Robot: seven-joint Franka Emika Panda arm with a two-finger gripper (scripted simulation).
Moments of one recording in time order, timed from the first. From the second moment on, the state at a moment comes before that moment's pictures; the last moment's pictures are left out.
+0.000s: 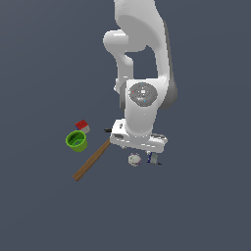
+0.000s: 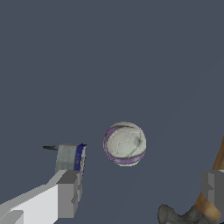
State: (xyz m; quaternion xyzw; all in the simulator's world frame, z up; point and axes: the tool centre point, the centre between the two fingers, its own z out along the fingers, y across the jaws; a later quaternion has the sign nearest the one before) arm 0.052 0.042 0.131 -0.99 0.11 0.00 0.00
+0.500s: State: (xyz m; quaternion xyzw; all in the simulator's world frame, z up) arm 0.052 0.044 0.088 -0.99 0.14 0.00 0.00
